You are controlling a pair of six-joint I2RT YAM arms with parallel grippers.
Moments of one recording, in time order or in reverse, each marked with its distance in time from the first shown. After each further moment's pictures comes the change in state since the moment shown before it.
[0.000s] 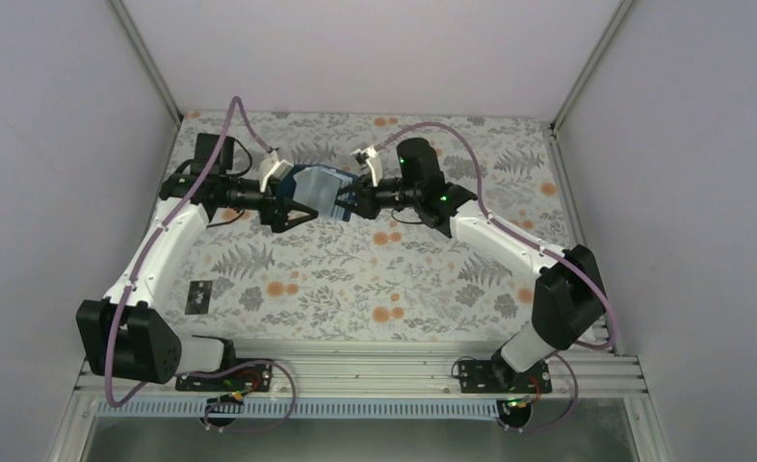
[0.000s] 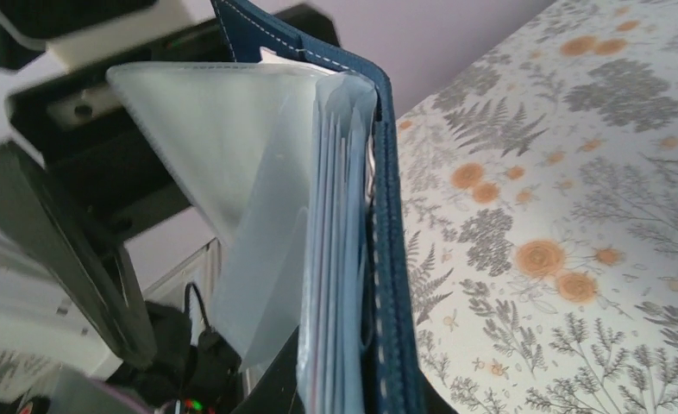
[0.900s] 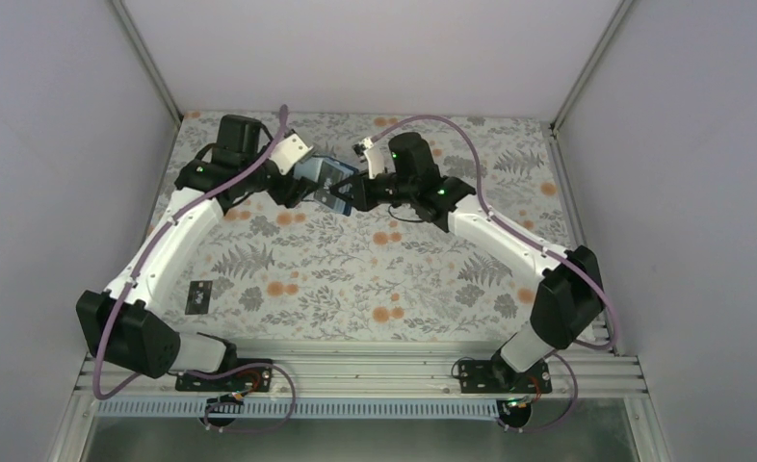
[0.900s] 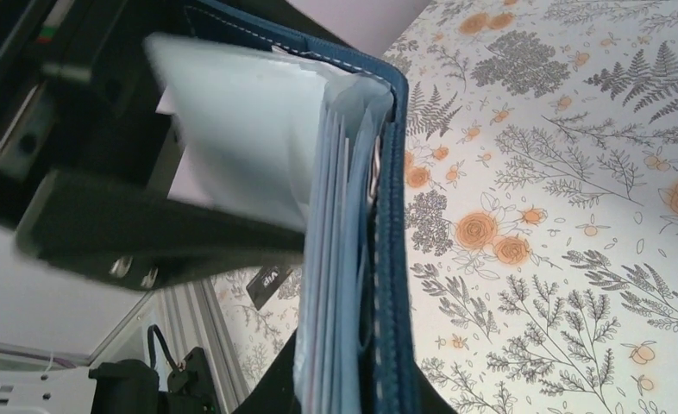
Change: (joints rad) left arm -0.191 0.048 0.156 0.052 -0.761 -0.041; right arm 0.037 0.021 0.121 -0.178 0.243 0.134
